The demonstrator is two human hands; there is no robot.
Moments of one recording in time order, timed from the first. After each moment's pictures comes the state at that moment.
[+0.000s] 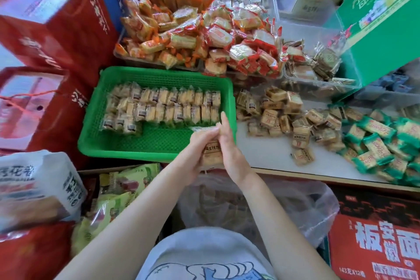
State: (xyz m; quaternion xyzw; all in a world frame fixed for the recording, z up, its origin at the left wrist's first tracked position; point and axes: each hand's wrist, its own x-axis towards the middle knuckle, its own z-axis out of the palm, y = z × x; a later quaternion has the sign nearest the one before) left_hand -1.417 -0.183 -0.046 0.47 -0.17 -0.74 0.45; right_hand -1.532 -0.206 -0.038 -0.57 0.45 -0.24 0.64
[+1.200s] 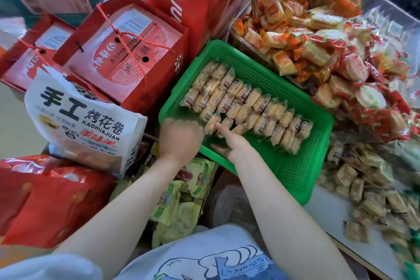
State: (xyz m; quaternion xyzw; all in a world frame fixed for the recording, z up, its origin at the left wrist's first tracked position) left_hand -1.211 -0.125 -0.164 0.86 -0.46 0.01 0.22; right_hand -1.300 -0.249 -0.135 -0.26 0.69 -0.02 0.67
